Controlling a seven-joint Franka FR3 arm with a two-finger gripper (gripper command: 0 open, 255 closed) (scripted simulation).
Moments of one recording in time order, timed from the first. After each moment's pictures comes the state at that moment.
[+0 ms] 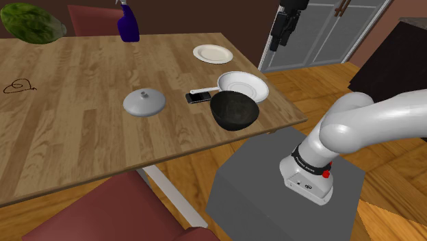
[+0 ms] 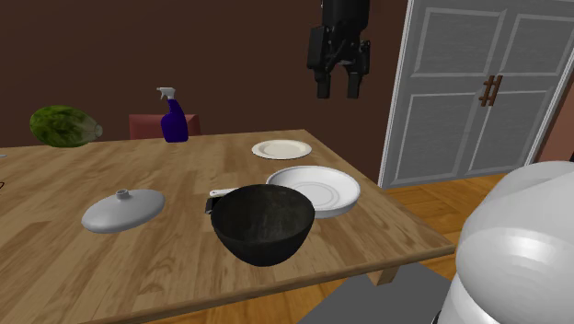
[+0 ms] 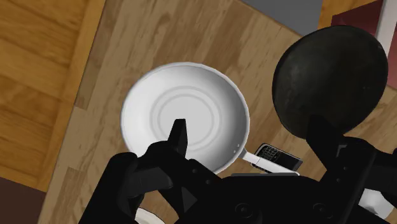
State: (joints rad) arm -0.02 -0.76 -0.07 -2.32 0.02 1.49 -0.15
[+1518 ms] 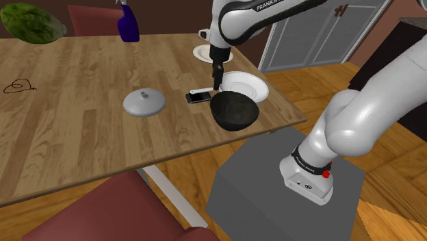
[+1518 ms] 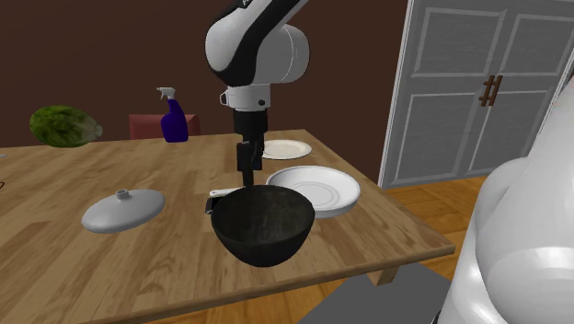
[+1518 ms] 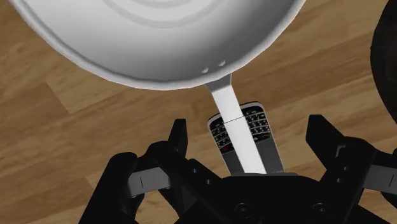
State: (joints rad) arm 0.20 -0.20 -0.06 -2.38 0.01 2.17 -0.65
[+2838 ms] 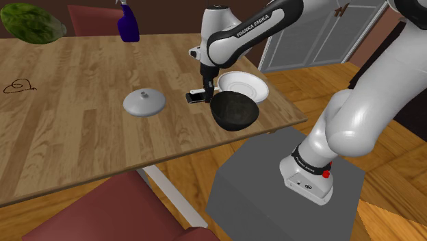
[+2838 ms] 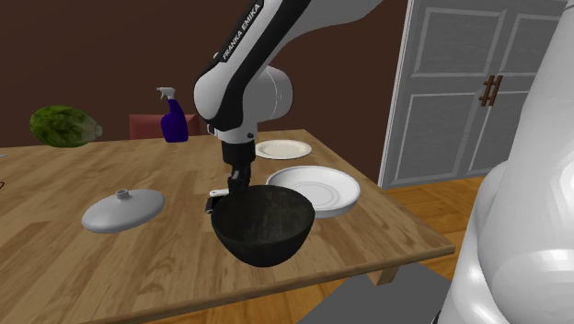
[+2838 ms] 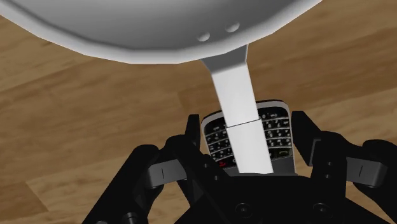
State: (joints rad) arm 0.23 -0.04 -0.05 -2.39 0.02 2.36 -0.71
